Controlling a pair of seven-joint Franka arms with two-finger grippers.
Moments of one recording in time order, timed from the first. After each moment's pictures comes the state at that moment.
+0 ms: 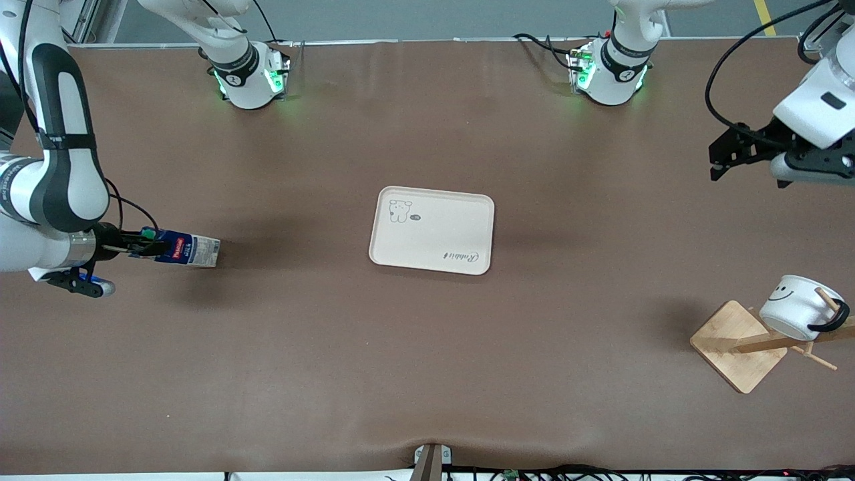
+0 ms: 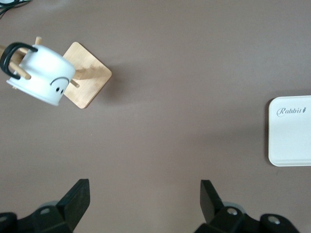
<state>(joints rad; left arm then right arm) -0.01 -0.07 -0.12 -1.63 0.05 1.62 0.05 -0.07 0.39 -0.12 -1.74 0.11 1.75 0.05</state>
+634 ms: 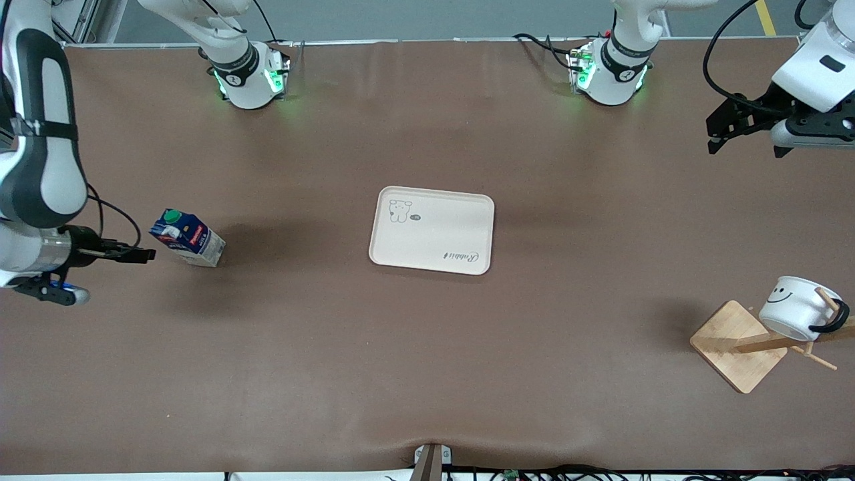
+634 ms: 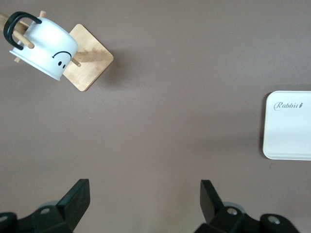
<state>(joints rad) -0.07 -0.14 -0.06 -1.68 0.05 1.58 -0.02 -0.07 0.38 -0.12 -1.56 0.10 1.67 0.05</state>
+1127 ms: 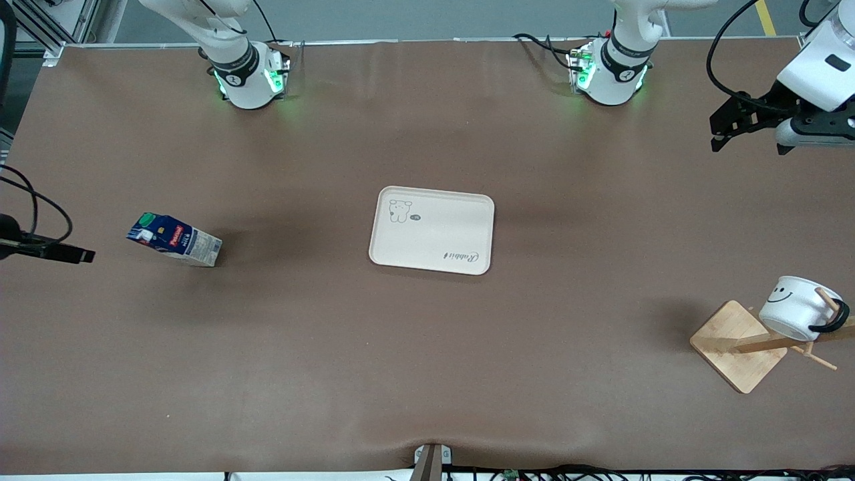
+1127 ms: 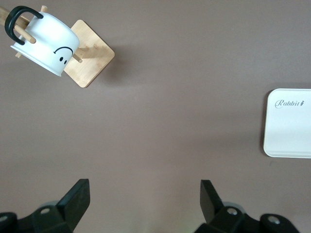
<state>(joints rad) -0.07 -0.14 -0.06 -1.68 0.05 1.57 -0.02 -0.12 0.37 -0.12 -1.34 0.10 1.56 0.04</state>
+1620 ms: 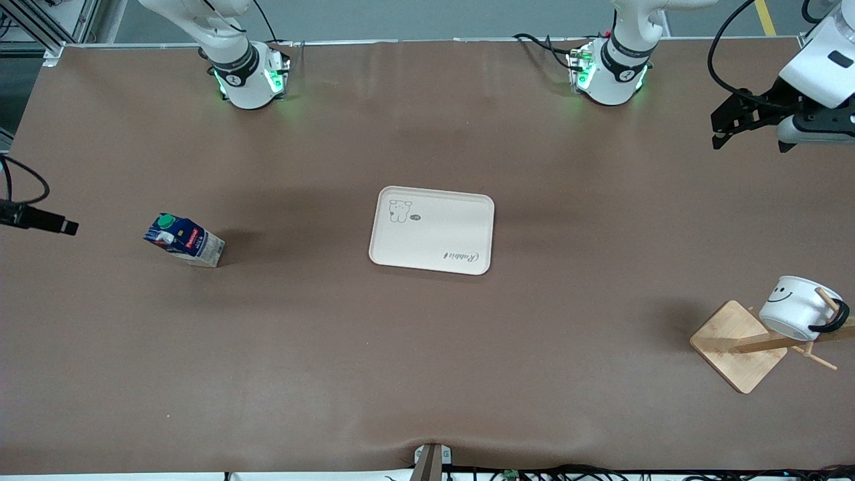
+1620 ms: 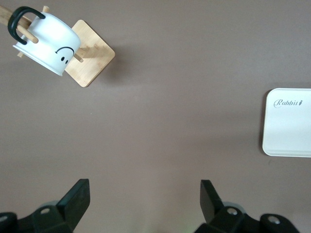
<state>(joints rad) -0.07 -0.14 -0.06 -1.65 0.05 1.56 -0.02 -0.06 0.25 -0.09 -1.27 0.09 1.42 0.04</state>
